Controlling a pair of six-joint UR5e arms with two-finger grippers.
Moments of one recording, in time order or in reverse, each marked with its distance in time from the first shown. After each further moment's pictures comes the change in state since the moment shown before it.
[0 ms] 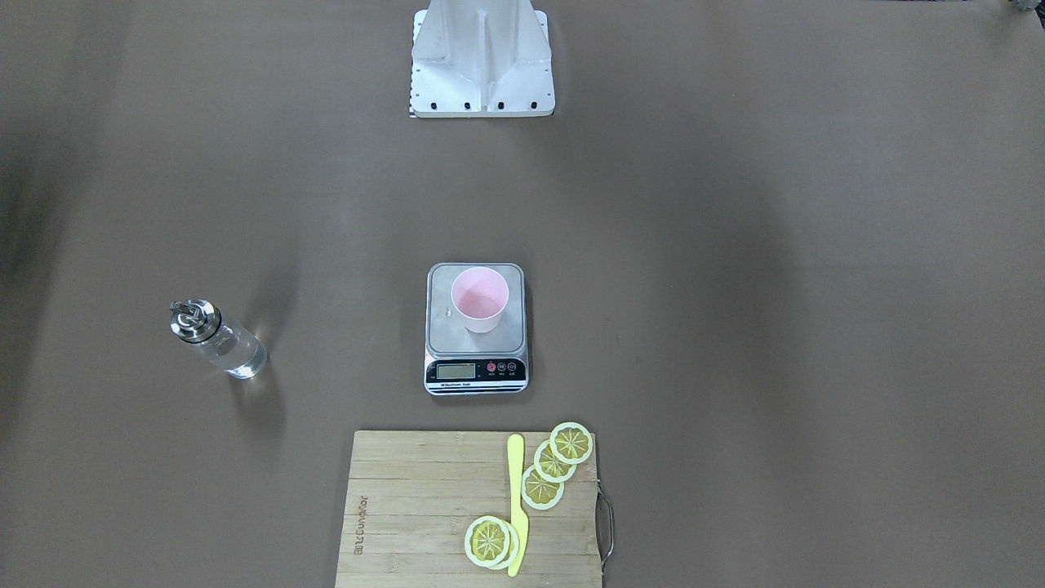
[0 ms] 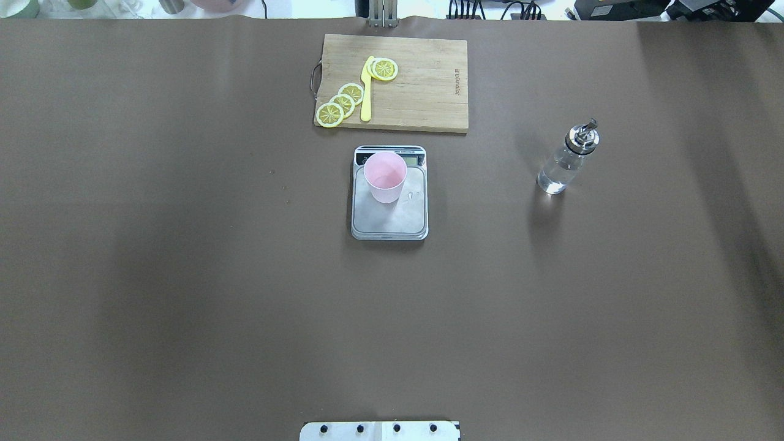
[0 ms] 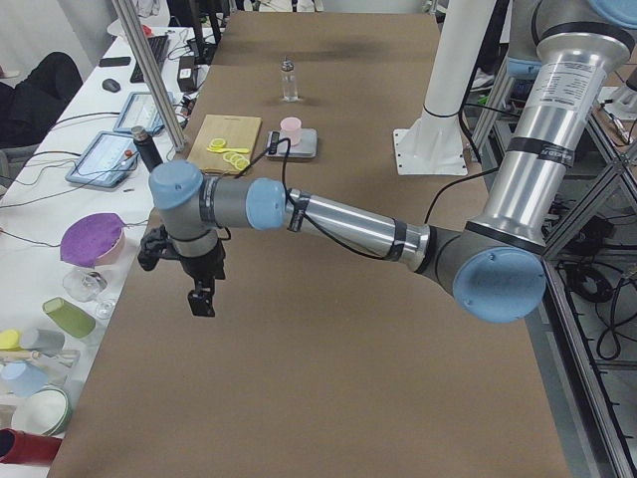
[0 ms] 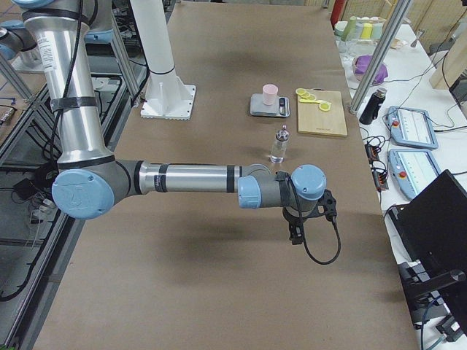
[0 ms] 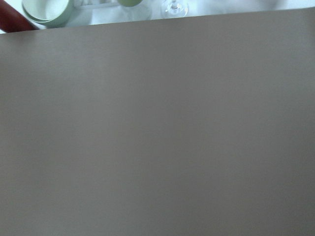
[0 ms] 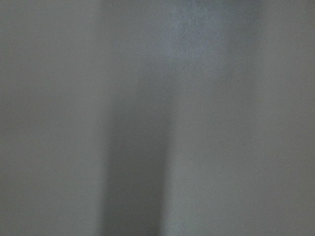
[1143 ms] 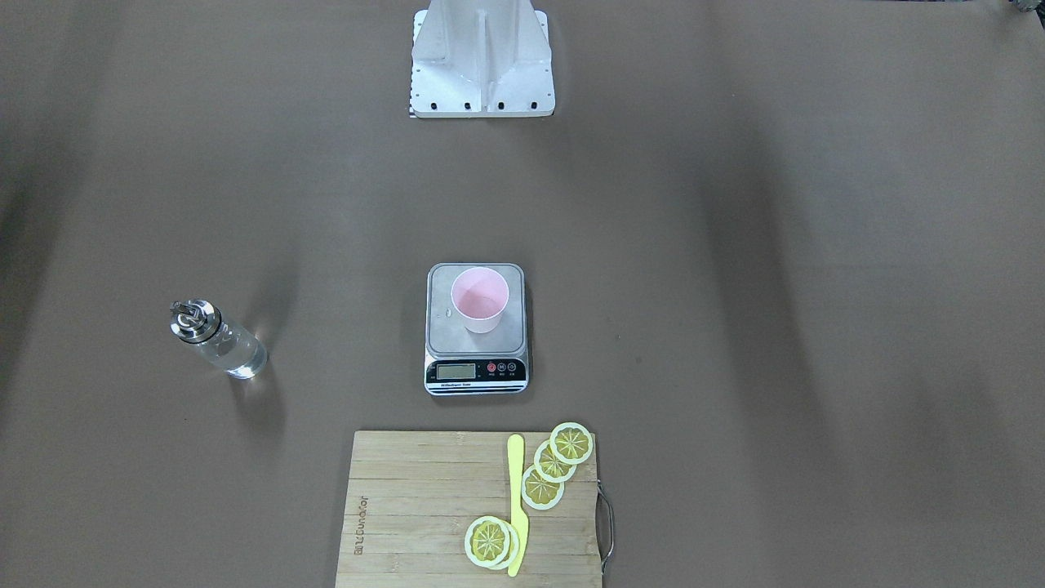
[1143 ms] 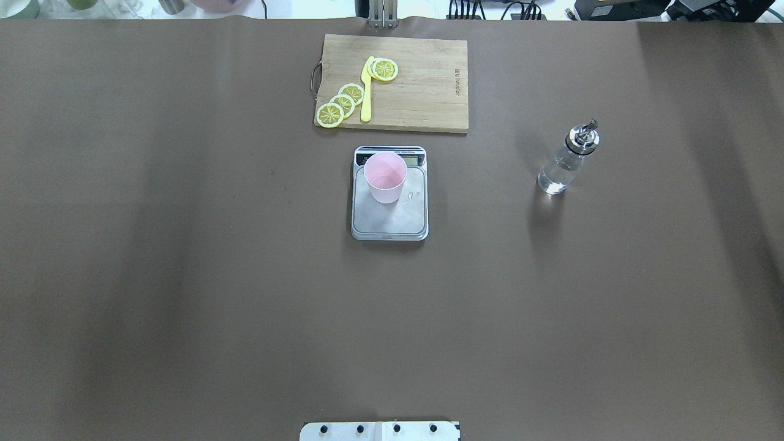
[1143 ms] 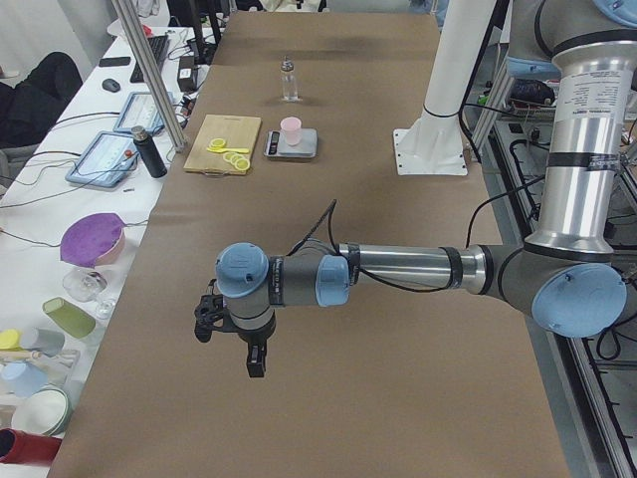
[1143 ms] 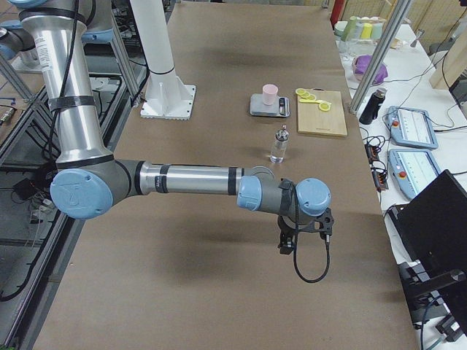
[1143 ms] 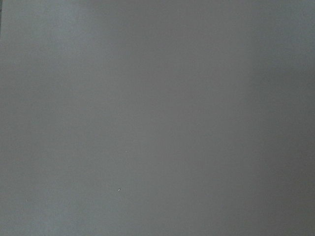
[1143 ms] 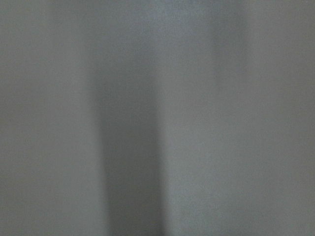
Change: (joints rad) left arm -0.021 0.198 -0.021 -0.179 -0.034 -0.057; right arm 0.040 0.017 -0.013 -0.188 0.013 -0.005
